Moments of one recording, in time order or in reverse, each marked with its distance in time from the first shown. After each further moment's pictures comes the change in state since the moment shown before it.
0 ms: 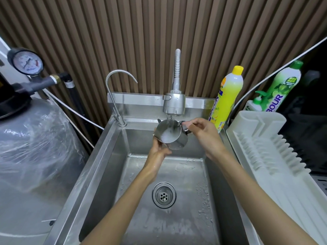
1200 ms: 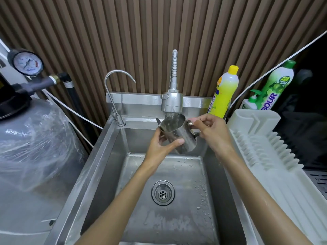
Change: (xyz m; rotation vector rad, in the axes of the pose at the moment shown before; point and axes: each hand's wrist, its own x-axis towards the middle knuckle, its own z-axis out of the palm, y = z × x) left_hand 0.001 0.014 0.007 0.114 0.008 0.160; right_hand -0.018 -0.014 -0.019 -0.129 0.131 -0.103
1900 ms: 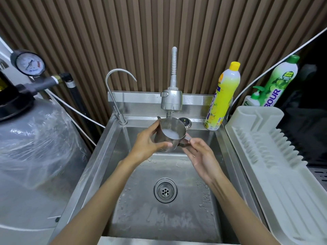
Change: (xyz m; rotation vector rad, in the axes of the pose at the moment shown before) left_hand 0.003 0.021 -0.037 0.397 -0.094 0.140; right_hand -0.038 0.062 0.023 0.946 -0.228 0.376
